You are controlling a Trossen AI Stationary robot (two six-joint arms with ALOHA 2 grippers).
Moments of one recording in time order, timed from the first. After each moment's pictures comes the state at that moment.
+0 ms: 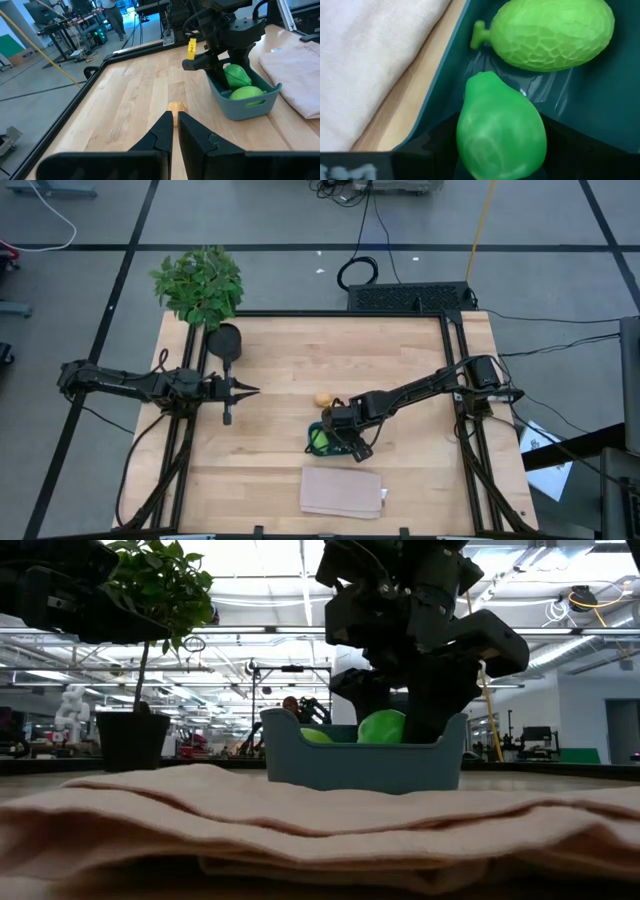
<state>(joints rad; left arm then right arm) -0.11 0.41 0.19 0.02 -0.18 0.23 0.18 1.93 1.27 -0.55 -0.16 -0.27</state>
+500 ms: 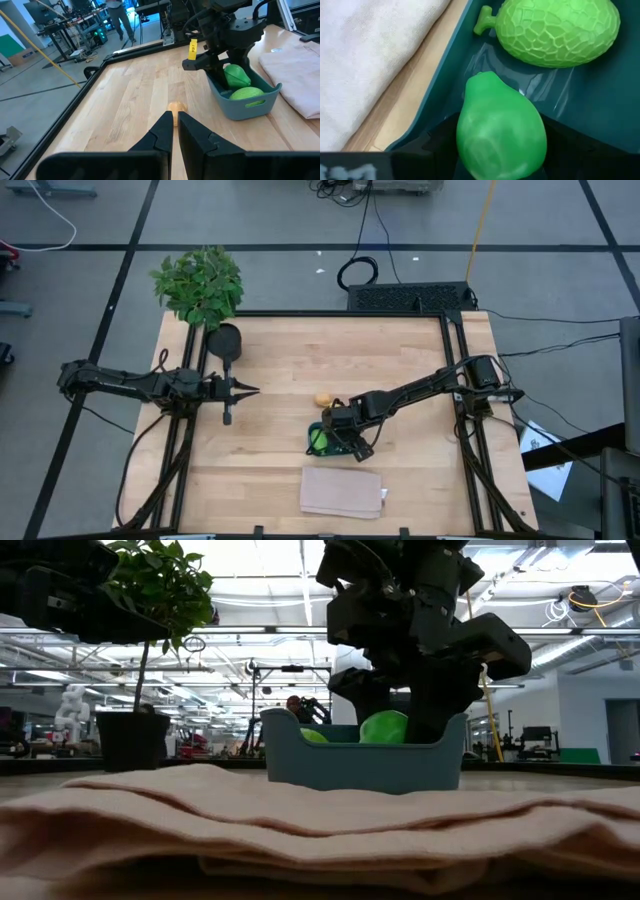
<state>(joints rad) -0.11 0.41 0.19 0.02 -0.18 0.23 0.18 1.93 1.27 -0.55 -0.15 -0.31</state>
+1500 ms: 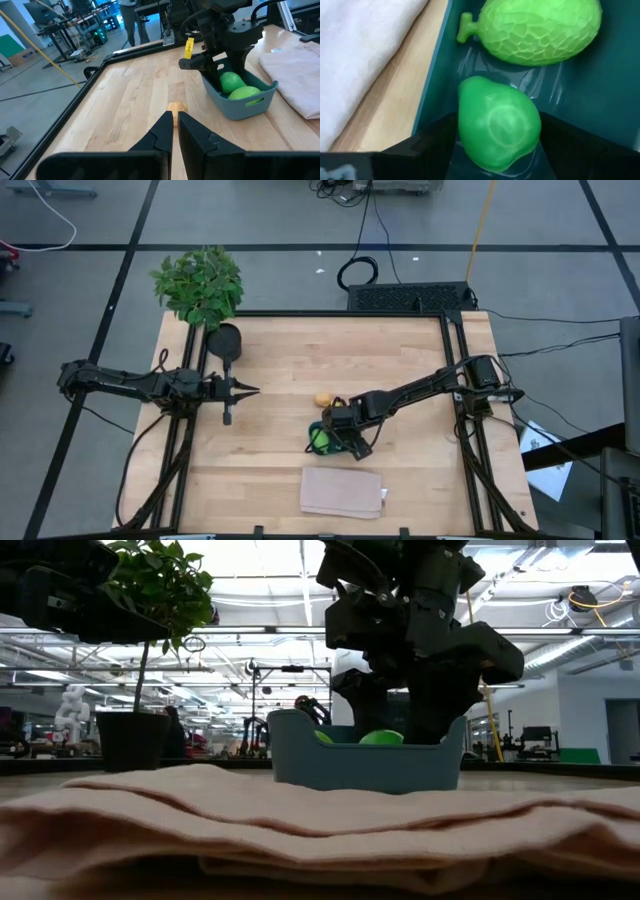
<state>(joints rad) -0.11 0.41 0.19 0.02 -0.18 0.23 0.18 1.93 1.27 -0.56 -0.10 -0.27</state>
